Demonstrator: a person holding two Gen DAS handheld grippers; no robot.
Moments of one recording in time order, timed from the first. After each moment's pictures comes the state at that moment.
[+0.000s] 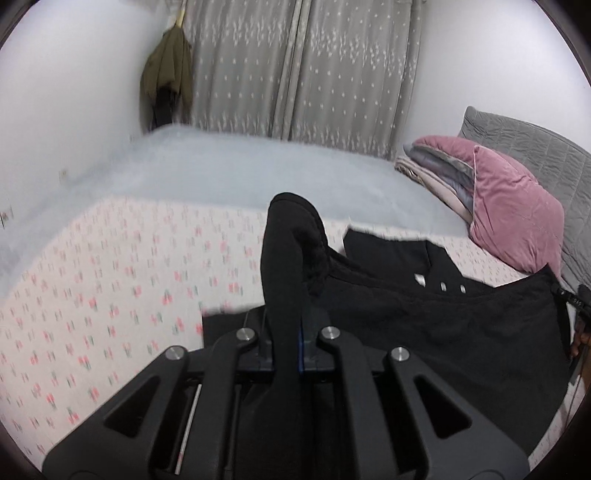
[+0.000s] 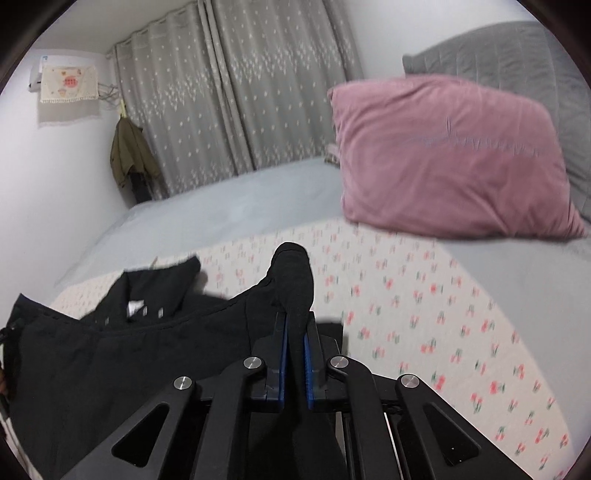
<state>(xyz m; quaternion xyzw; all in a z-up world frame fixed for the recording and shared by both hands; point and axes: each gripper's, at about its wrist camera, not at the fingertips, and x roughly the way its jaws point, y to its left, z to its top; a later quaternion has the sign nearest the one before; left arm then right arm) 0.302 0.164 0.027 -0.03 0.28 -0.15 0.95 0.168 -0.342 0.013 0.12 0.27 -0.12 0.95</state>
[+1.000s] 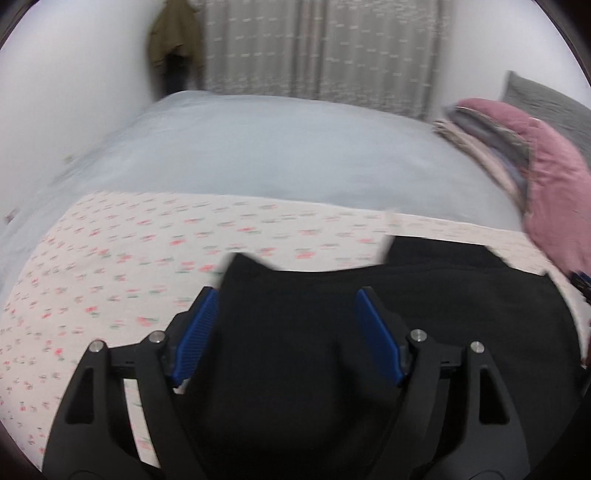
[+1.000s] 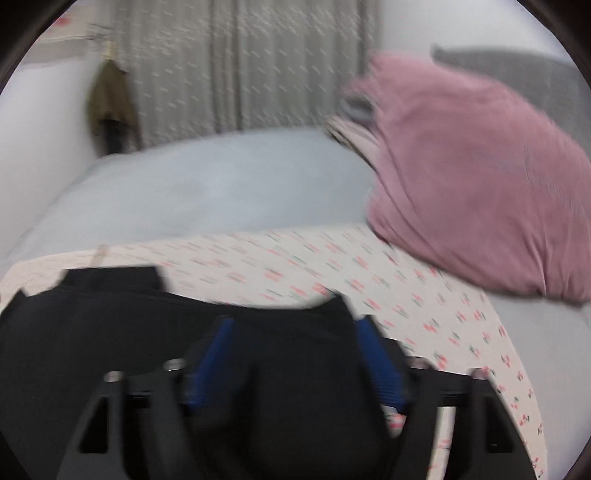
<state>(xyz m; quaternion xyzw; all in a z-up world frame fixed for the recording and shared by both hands) 0.418 0.078 0.007 0.00 0.38 -0.11 0.92 0.339 -0.310 0.004 0.04 0.35 -0.14 0.93</state>
